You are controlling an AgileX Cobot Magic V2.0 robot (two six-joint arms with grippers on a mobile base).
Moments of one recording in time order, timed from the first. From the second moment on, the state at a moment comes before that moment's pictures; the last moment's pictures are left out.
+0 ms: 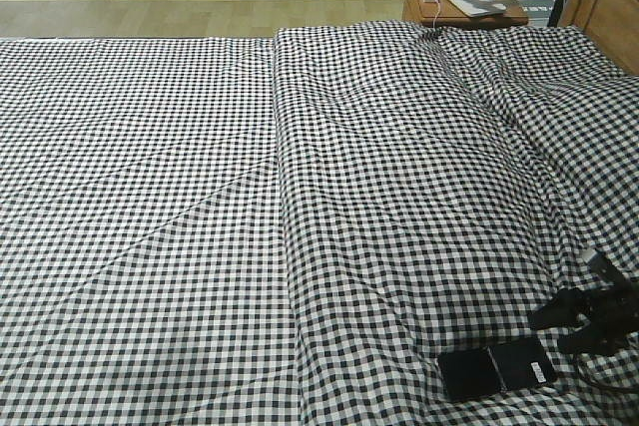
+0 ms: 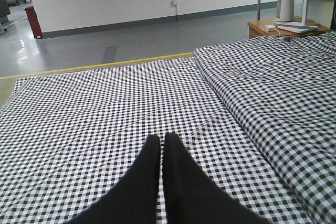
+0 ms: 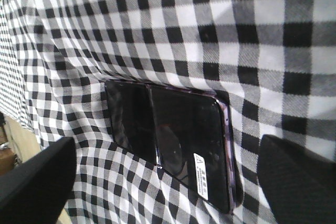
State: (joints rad) left arm 0.00 -0.02 0.03 -0.03 0.18 0.15; right arm -0.58 2.79 -1.74 0.76 1.17 -0.99
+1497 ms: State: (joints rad) left arm 0.00 -0.02 0.03 -0.03 0.18 0.15; right arm -0.48 2.88 -1.74 0.74 1.16 -1.02
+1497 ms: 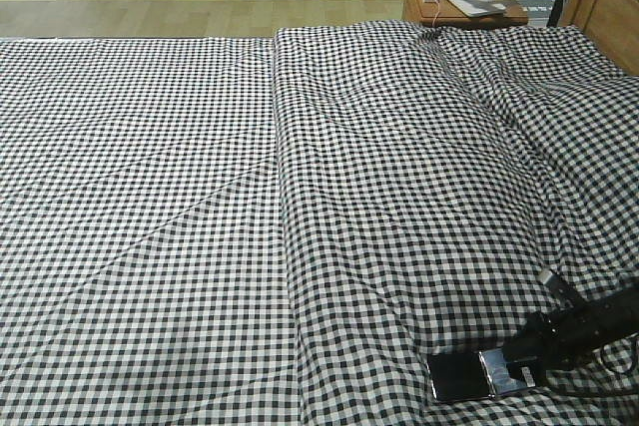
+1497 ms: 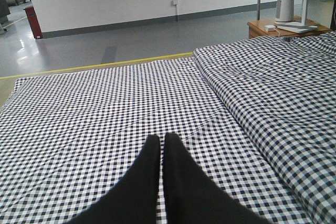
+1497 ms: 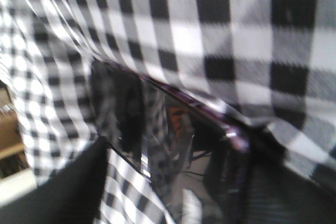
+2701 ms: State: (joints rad) left arm 0.00 -0.02 0.03 -0.03 0.18 0.15; right arm -0.48 2.59 -1.73 0.79 1.17 -1.05
